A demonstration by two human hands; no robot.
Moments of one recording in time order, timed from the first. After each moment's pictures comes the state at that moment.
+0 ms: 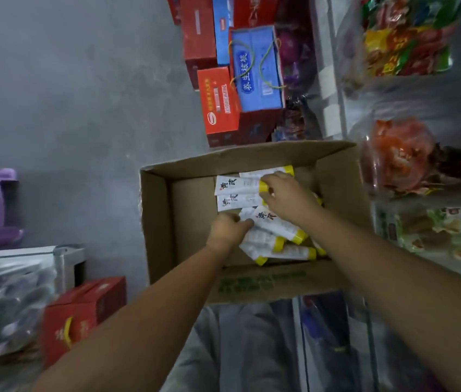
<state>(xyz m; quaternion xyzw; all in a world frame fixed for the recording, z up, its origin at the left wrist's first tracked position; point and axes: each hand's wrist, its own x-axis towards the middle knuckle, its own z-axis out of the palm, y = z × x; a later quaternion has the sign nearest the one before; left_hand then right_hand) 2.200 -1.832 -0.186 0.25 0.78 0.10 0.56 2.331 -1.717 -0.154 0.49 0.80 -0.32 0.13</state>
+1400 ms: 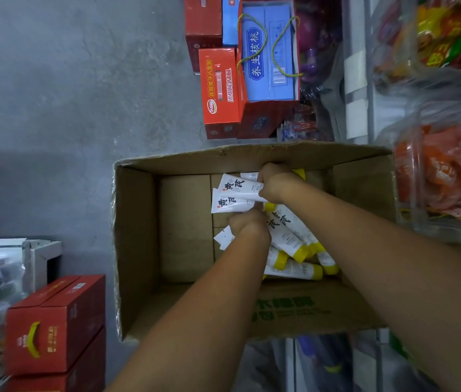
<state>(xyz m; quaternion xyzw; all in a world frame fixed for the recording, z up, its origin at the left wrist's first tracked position) 2.262 -1.767 -0.266 -0.27 0.70 0.34 0.57 2.275 -1.663 -0.220 0.51 0.71 -0.32 0.36</state>
